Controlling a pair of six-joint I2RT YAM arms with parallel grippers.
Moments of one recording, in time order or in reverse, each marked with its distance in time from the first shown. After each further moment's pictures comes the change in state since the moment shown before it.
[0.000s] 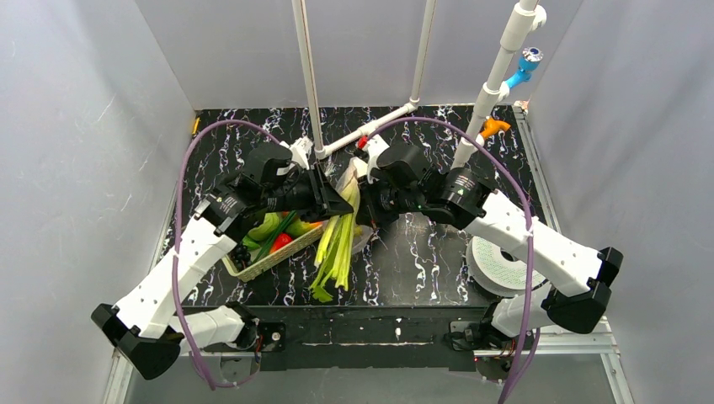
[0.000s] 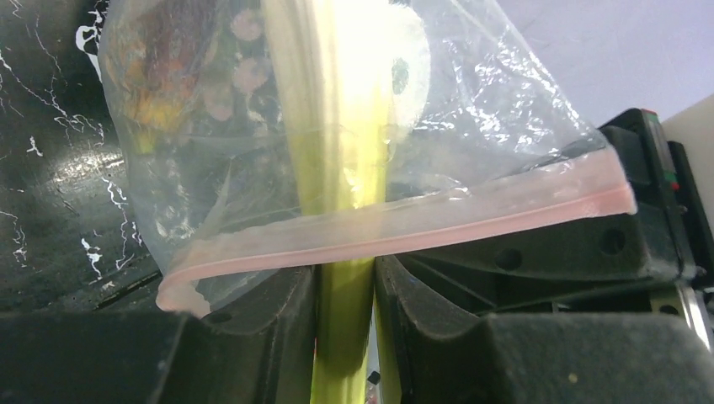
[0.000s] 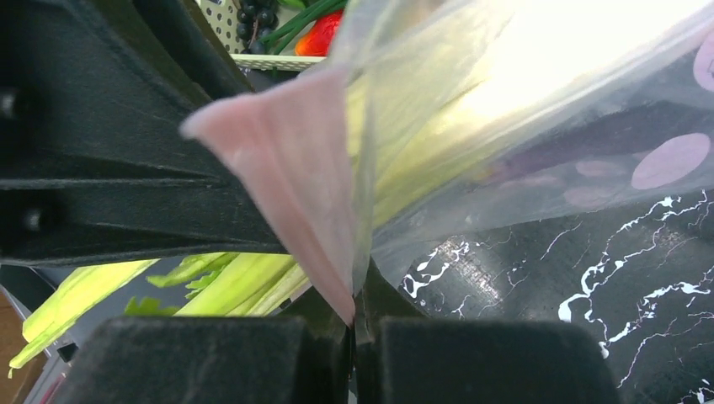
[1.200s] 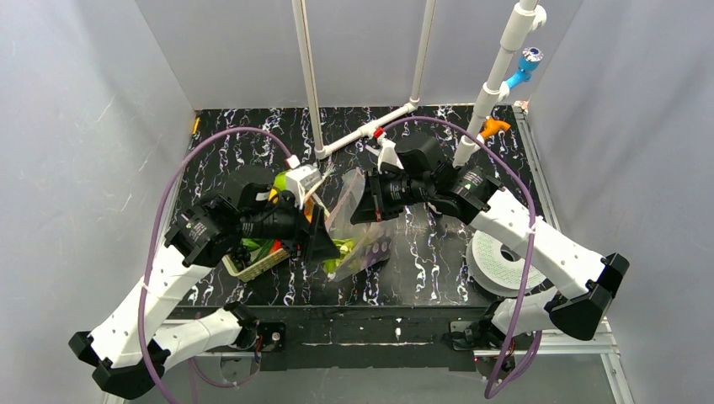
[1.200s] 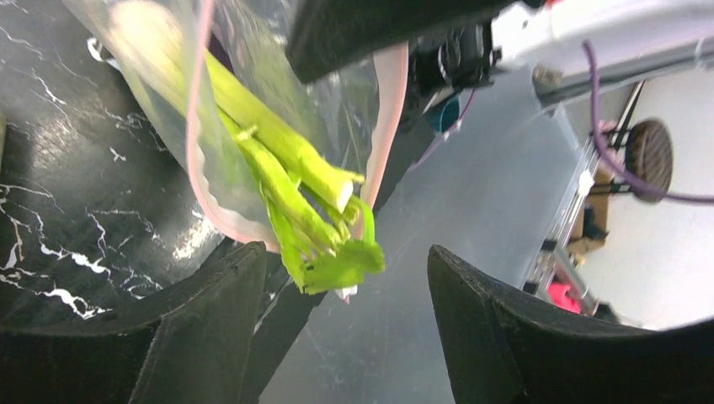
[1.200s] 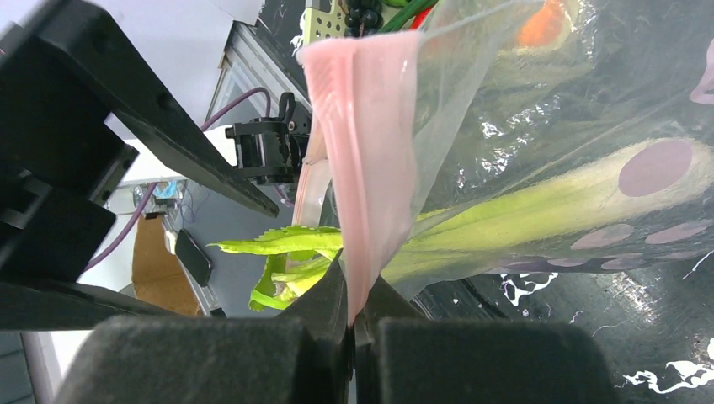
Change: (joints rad) left arm -0.049 -0.143 0.015 -0.209 0.148 0.563; right arm -0.147 -0.041 -0.115 0.159 -0.333 0.177
